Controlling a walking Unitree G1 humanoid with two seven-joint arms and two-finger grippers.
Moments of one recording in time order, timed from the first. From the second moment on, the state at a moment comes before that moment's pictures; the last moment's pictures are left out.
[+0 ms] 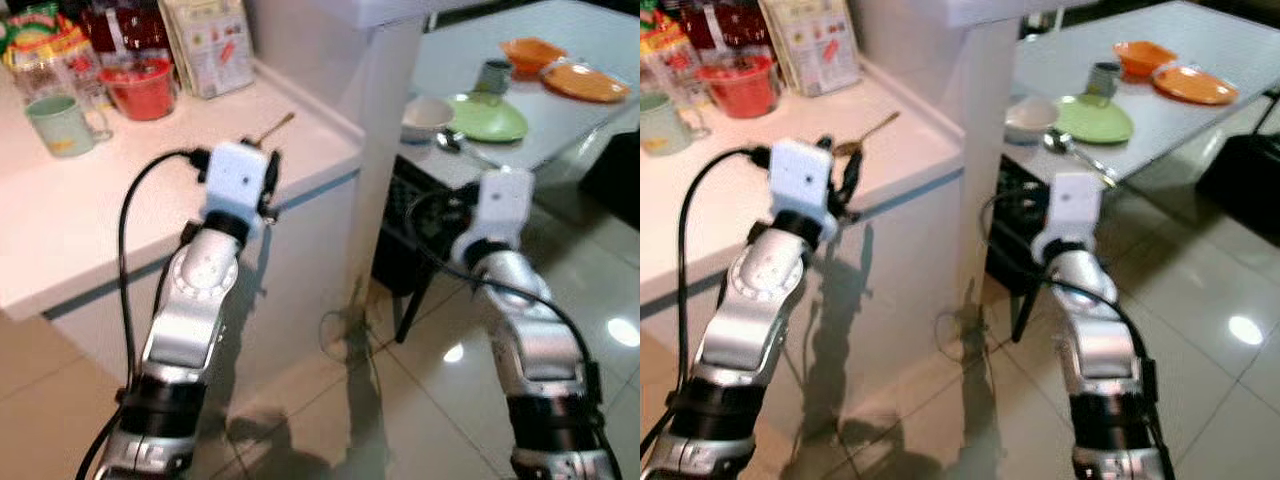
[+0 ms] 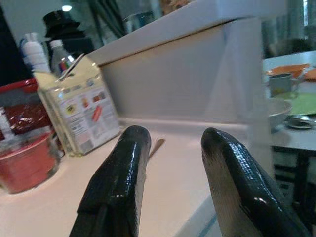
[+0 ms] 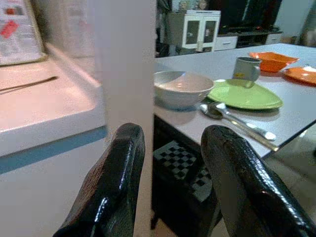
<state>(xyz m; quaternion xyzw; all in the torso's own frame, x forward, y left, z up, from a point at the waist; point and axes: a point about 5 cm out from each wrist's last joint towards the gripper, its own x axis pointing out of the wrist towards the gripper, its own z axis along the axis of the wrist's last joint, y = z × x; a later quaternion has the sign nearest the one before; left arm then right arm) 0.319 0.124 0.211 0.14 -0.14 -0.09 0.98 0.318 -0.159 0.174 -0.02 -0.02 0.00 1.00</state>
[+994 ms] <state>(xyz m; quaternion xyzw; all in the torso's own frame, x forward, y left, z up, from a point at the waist) 0.324 0.133 0.205 0.15 -0.13 -0.07 0.98 0.322 -0.141 0.182 -0.12 -0.03 0.18 0.98</state>
